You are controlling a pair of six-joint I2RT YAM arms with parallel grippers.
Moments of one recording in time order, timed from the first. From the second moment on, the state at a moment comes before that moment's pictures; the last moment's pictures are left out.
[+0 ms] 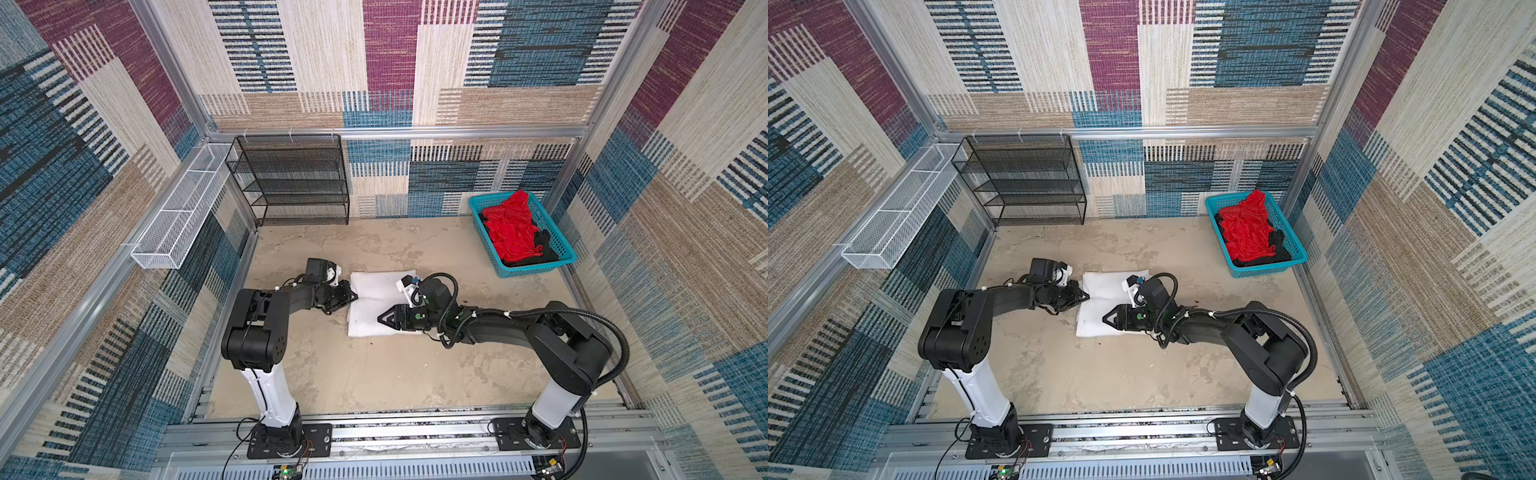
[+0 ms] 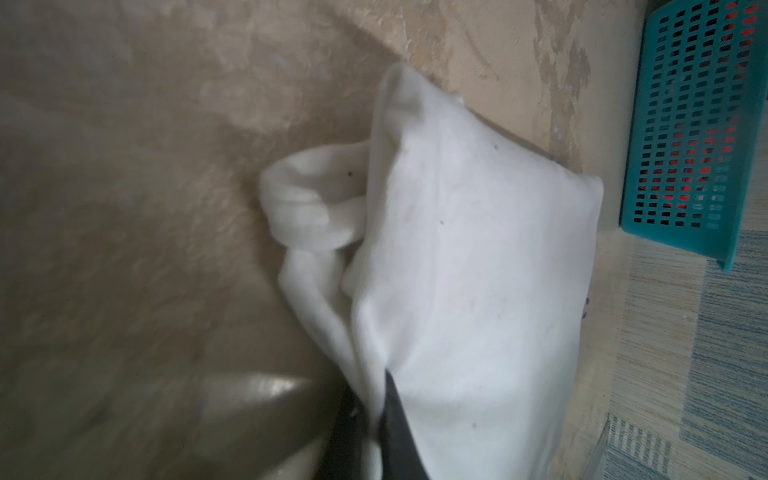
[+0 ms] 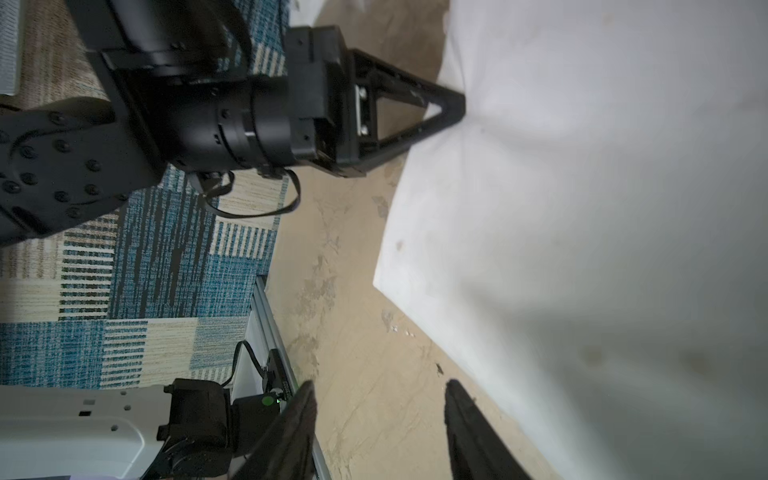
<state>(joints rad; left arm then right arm) -0.14 1.87 1.00 -0.13 0.55 -0.50 0.75 1.70 0.87 0.30 -0.50 0.79</state>
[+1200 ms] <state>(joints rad) 0.17 2.04 1.72 -0.73 0.16 -0.27 0.74 1.56 0.87 0.11 -0.37 0.59</state>
